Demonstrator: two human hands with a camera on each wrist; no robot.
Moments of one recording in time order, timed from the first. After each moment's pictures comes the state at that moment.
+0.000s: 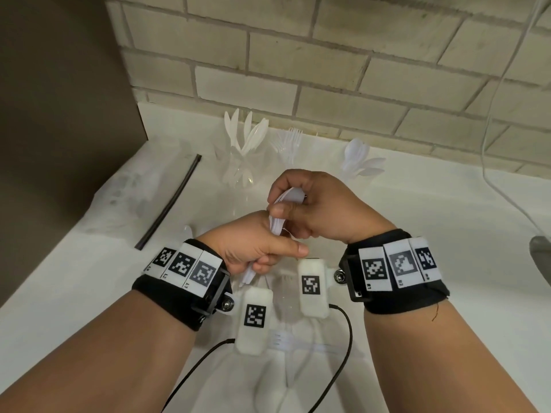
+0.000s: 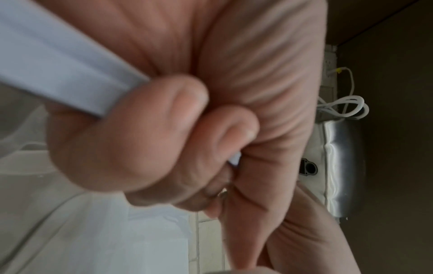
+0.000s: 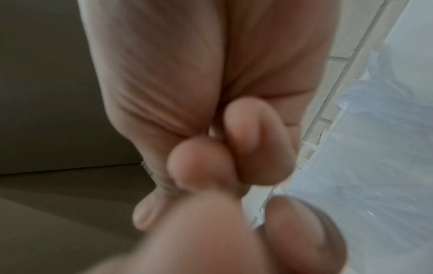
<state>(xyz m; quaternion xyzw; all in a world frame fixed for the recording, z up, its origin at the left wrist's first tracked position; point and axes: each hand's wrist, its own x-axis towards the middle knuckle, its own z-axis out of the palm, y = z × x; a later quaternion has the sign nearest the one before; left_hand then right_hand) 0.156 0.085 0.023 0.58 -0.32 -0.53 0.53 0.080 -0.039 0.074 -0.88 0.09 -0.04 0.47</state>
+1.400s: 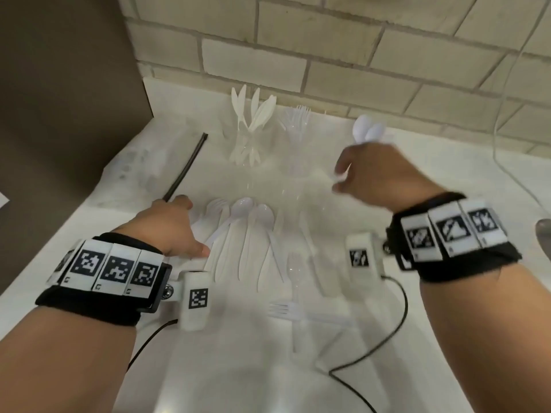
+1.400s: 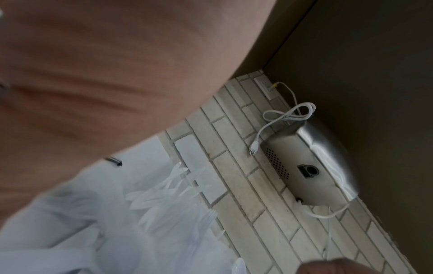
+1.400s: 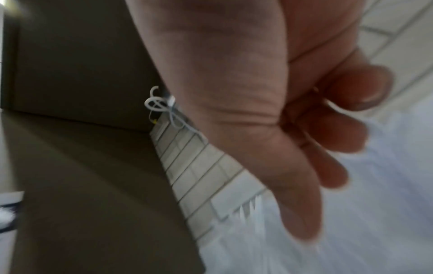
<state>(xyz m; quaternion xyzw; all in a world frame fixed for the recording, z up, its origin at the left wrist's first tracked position) 0.214 0.174 -0.004 0.94 -0.21 -0.26 0.03 0.064 -0.079 0.082 -0.97 0.24 -0.01 0.05</state>
